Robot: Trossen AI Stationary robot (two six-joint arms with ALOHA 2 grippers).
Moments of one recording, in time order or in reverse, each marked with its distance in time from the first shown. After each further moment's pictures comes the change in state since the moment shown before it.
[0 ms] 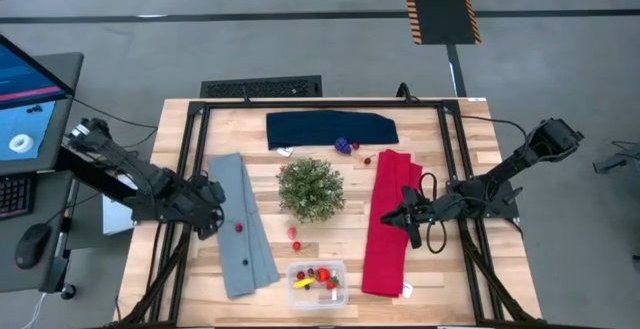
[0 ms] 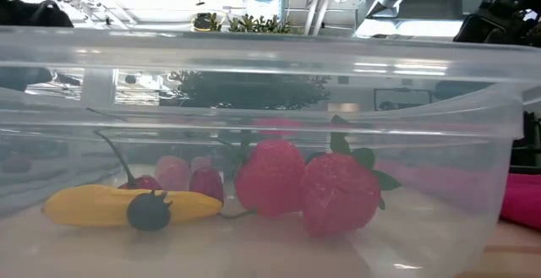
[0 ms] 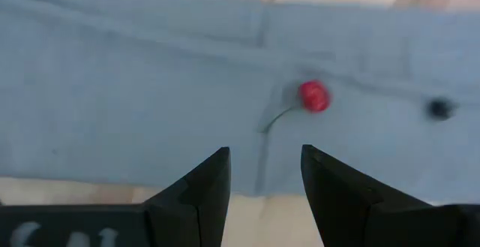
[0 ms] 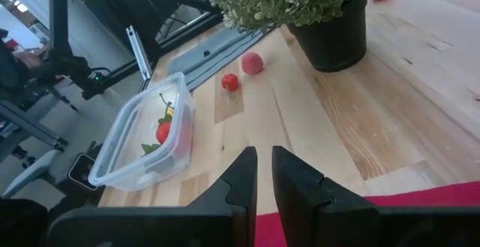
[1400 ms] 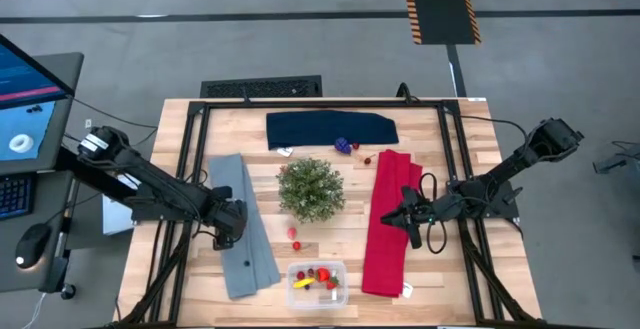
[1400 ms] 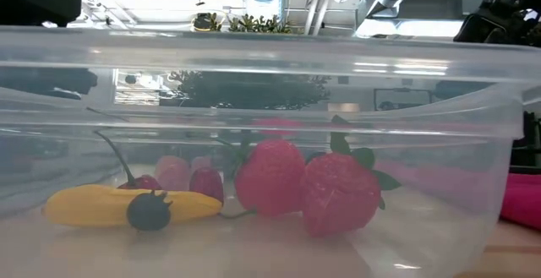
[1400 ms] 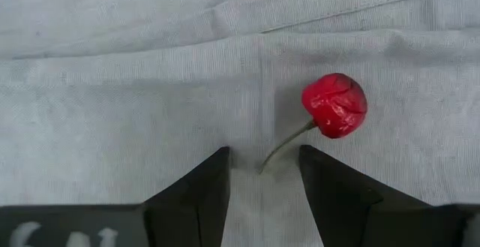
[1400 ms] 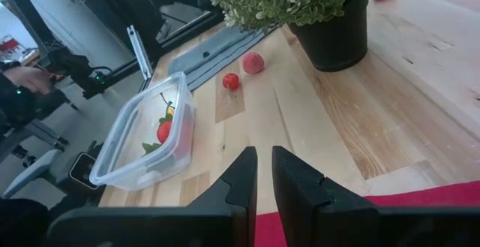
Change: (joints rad) left arm 0.108 0.511 0.005 0.298 0.108 0.329; right arm 0.003 0.000 0.000 0.000 0.000 0.000
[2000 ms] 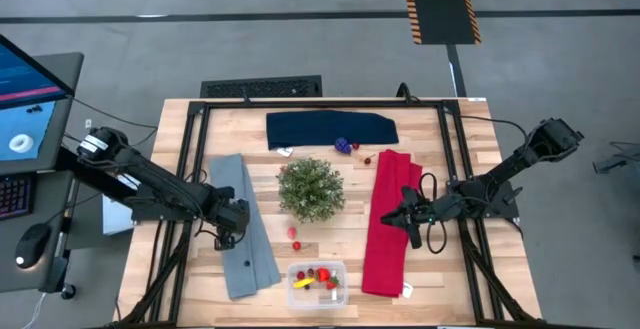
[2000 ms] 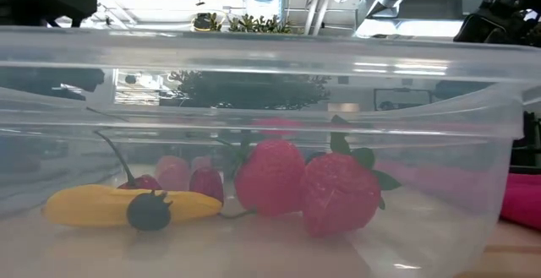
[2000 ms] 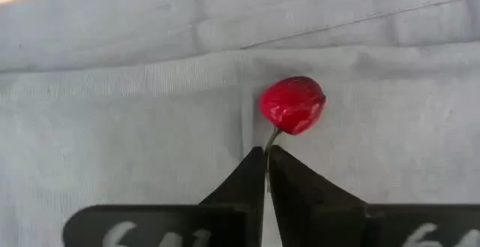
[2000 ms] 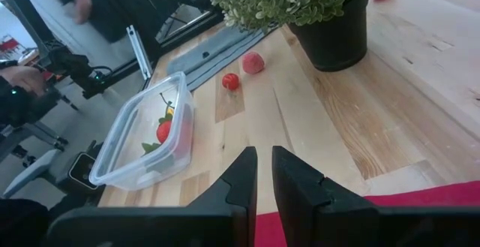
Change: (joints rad) left arm 0.047 0.001 0.035 -0.013 0.066 0.039; right arm 0.000 0.000 0.000 -0.001 0.000 0.000
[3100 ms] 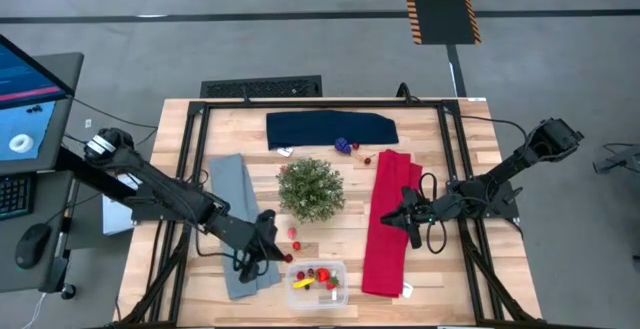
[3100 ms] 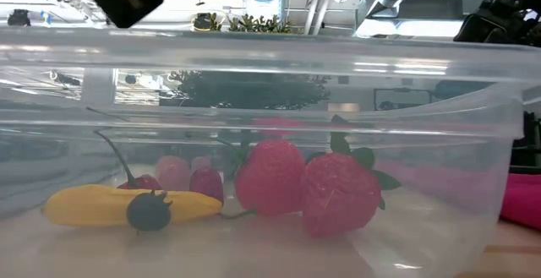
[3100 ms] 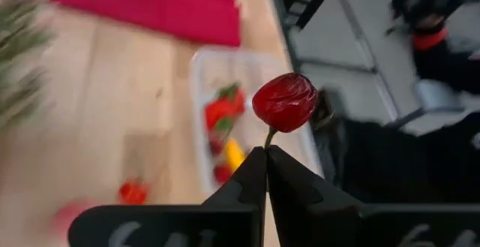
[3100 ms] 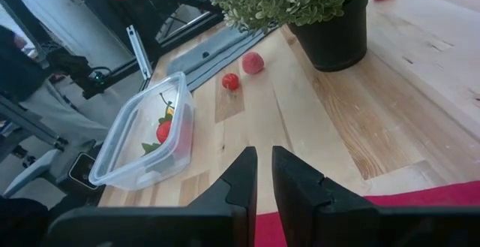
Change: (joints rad) left arm -0.127 0.091 0.296 0.630 -0.068 0.037; right arm -0.001 0.000 0.000 0.000 0.000 0.000
